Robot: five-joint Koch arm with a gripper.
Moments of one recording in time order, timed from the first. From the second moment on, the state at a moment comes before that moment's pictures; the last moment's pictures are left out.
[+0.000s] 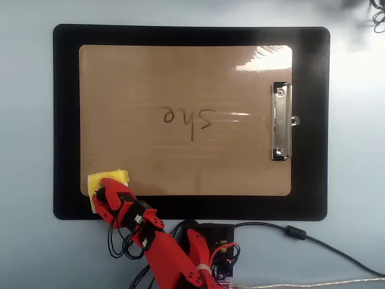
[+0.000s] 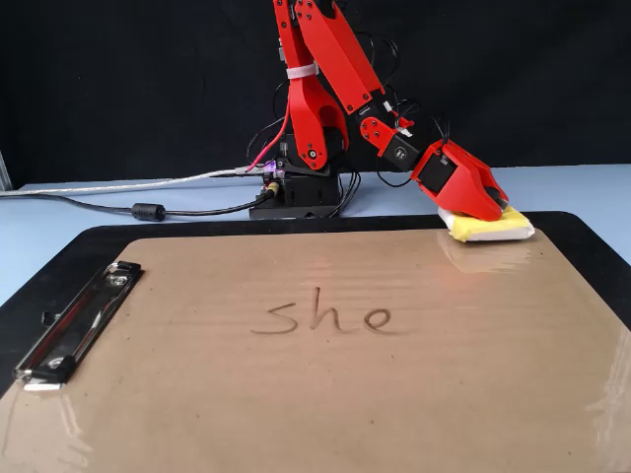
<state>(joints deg) -67.6 101.1 152.3 -24.1 -84.9</state>
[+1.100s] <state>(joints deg) 0.4 73.9 134.0 -40.4 -101.2</state>
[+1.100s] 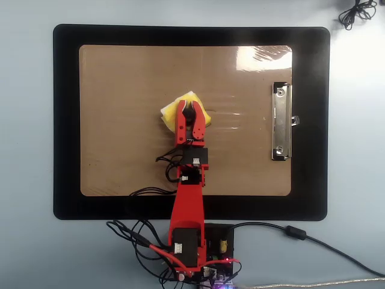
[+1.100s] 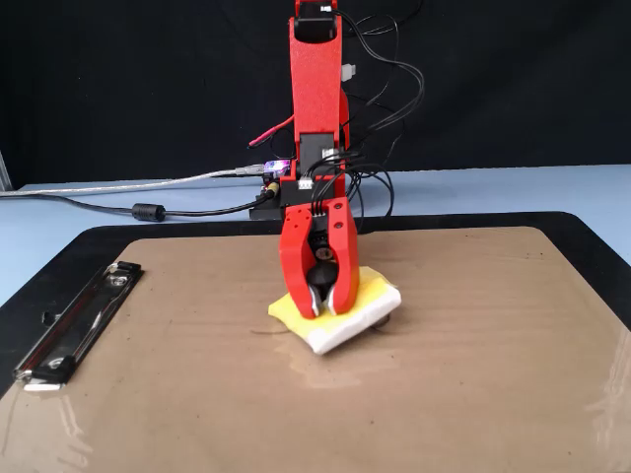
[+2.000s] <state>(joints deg) 1.3 76.6 139.8 -42.8 -92.3</state>
